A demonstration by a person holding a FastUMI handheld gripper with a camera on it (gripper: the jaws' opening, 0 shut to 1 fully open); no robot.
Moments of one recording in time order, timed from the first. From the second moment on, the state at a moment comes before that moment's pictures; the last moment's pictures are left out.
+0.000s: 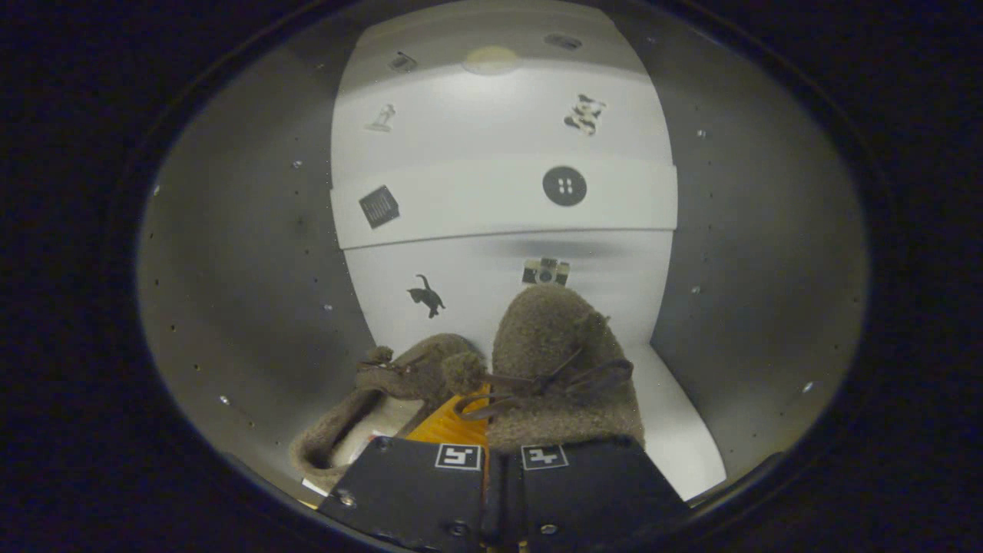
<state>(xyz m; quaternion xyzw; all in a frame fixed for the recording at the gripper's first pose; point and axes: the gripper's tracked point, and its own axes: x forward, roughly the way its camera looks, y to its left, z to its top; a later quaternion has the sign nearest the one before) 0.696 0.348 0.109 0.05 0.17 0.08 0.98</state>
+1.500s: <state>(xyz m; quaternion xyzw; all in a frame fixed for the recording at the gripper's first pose) 0.468 0.344 0.169 -0.01 0.06 0.09 0.99</state>
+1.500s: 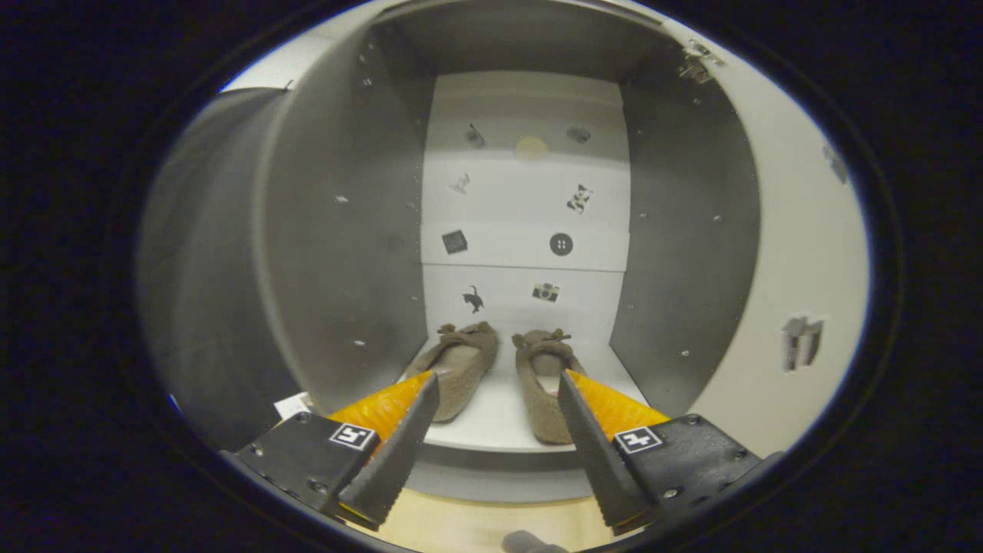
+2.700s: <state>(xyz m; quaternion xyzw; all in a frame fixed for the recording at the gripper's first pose) 0.135 0.105 0.162 0.03 0.02 0.09 1.00</state>
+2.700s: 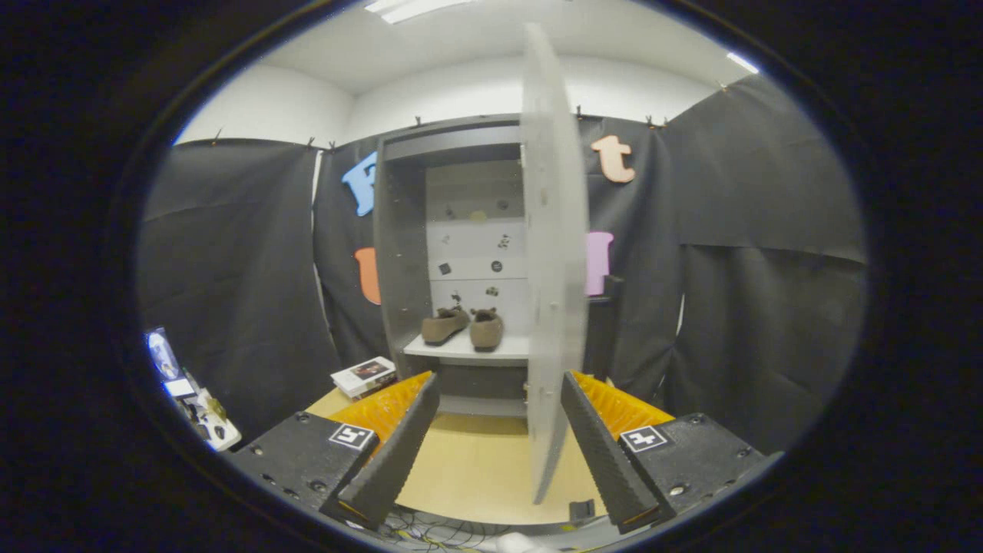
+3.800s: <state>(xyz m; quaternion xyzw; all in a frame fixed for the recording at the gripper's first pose) 0.226 0.030 0.172 0.03 0.02 0.20 0.98</state>
